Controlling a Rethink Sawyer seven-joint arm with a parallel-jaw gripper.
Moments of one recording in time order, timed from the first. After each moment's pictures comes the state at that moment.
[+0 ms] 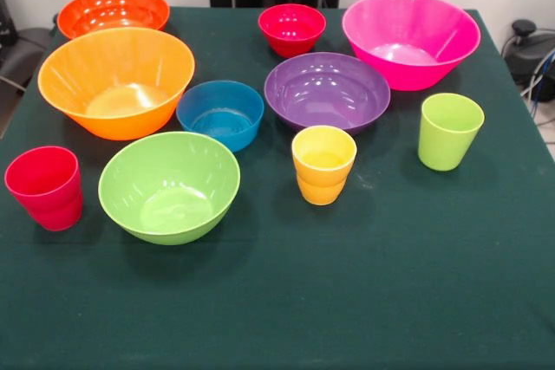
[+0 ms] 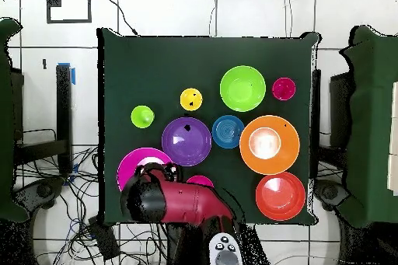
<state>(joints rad) -0.13 -0.91 0.06 2.19 0.05 0.20 1.57</state>
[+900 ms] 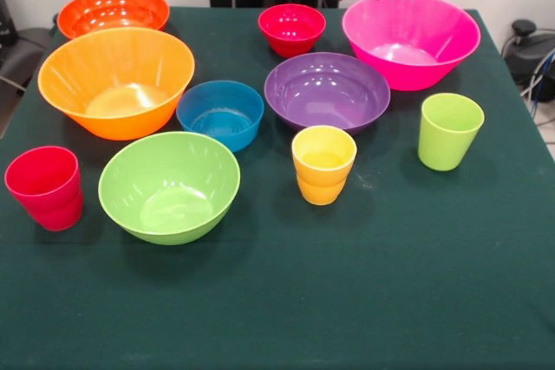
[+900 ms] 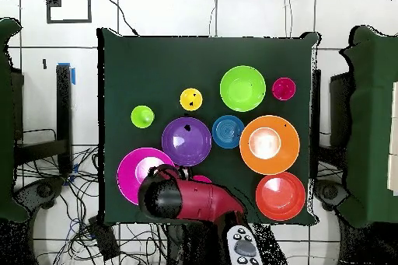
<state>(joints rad) -0.21 -0.85 0.06 2.19 0.01 0.19 1.57</state>
